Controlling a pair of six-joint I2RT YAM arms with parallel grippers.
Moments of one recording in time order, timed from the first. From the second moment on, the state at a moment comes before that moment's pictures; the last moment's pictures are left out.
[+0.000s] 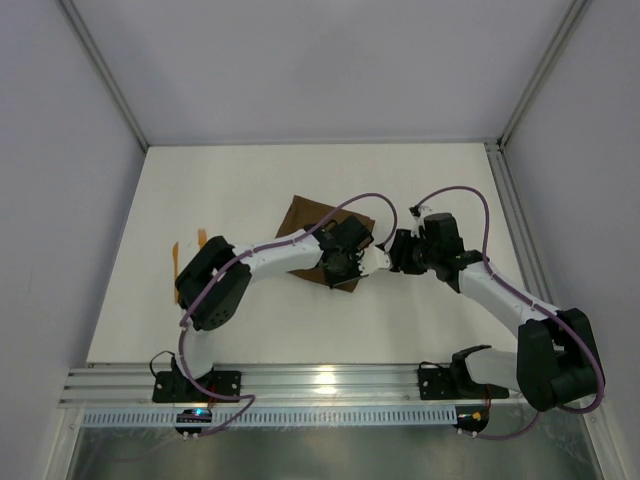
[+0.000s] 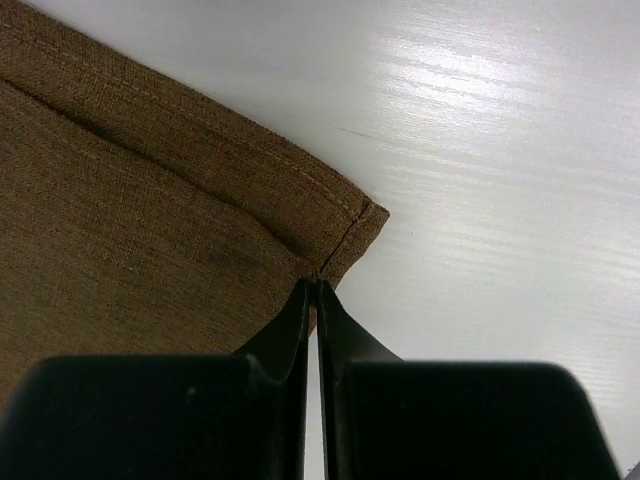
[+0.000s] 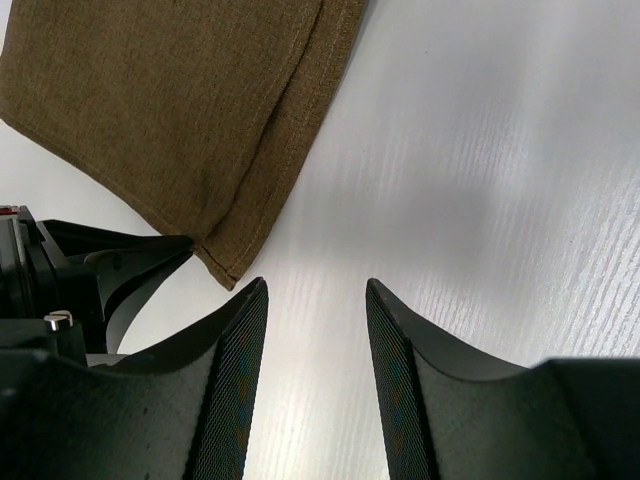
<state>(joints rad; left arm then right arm) -0.92 1.98 1.42 -0.63 0.14 0.48 0.28 1.23 0.64 -0.18 -0.30 0.40</state>
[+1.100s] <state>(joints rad) -0.51 2.13 1.73 -0.47 -0.01 0.34 0.40 1.77 0.87 0.09 -0.40 0.58</state>
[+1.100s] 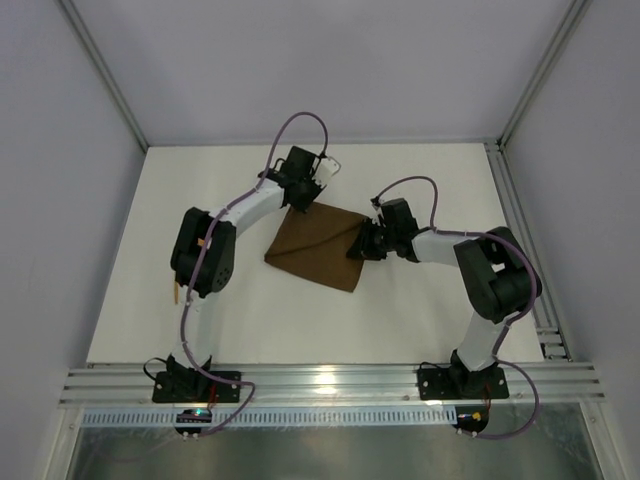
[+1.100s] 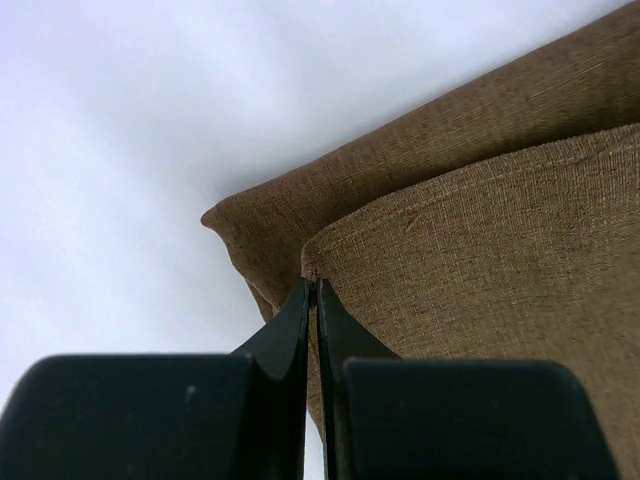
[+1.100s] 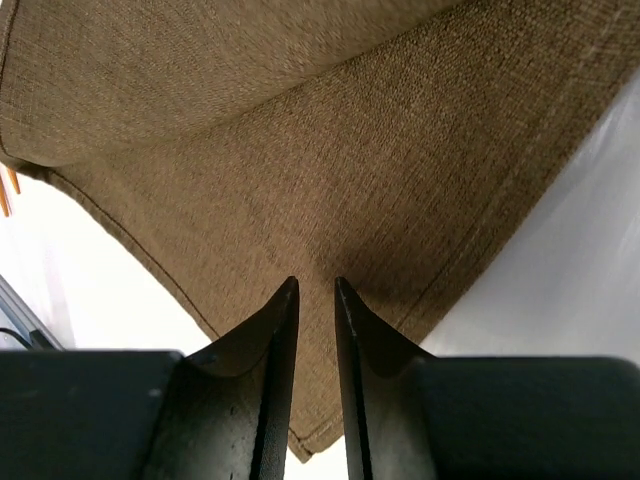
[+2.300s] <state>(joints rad) -0.46 2.28 1.81 -0.42 -0.09 0.26 0.41 1.80 1.17 -0.07 -0.35 0.50</state>
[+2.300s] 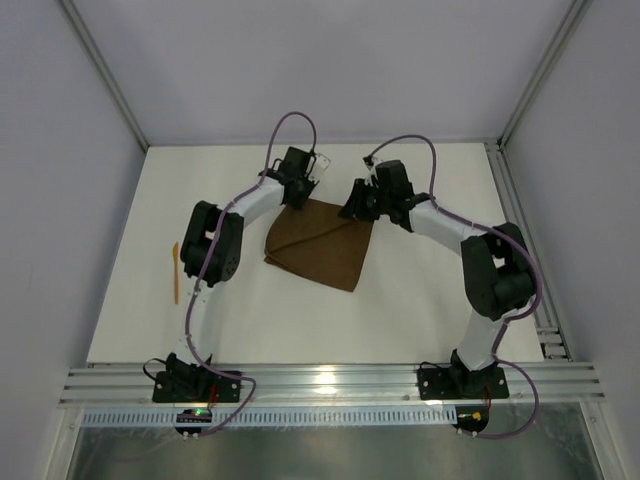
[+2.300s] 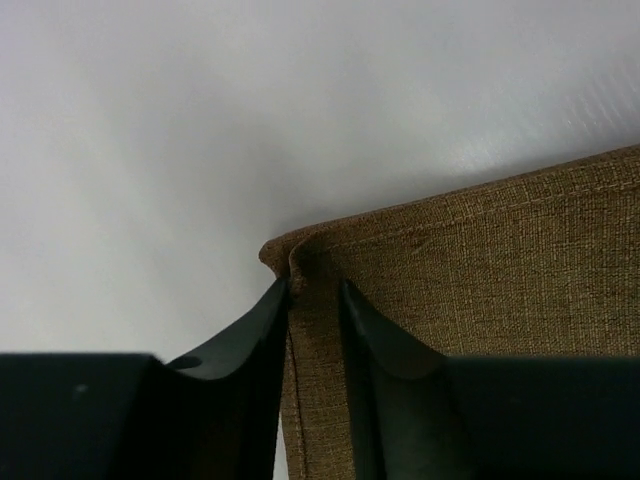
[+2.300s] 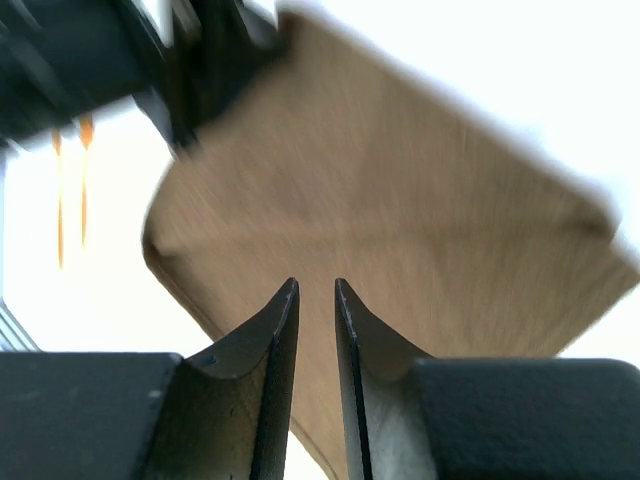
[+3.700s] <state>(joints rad) -0.46 1.73 1.14 -0.66 0.01 0.26 0.34 2.09 1.38 -0.12 -0.29 0.52</state>
